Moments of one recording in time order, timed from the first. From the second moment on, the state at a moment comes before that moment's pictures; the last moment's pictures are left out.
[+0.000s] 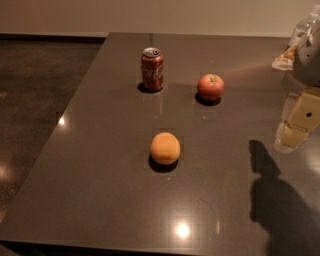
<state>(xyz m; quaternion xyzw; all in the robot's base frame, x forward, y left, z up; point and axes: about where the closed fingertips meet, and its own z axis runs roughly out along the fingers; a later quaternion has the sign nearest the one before) 0.438 -0.217 0.976 -0.60 0.78 -0.03 0.16</state>
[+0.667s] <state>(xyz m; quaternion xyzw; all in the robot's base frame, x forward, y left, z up) 0.440 -0.201 0.978 -0.61 0.78 -0.02 0.17</state>
